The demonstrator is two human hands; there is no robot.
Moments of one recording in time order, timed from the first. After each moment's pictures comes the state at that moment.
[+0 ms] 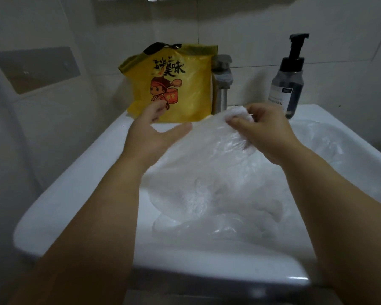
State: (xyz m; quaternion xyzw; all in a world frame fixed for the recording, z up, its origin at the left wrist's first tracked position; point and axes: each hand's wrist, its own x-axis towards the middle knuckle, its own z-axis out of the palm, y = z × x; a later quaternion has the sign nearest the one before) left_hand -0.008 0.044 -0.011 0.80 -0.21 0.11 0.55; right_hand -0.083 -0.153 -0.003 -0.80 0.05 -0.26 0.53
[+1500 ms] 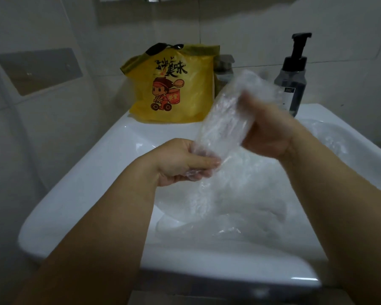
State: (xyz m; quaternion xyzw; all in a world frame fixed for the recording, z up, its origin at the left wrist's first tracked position) left_hand -0.030 0.023 -0.013 0.73 -0.24 -0.32 0.56; right_hand -0.075 -0.151 0.011 -0.52 -0.02 -0.03 0.85
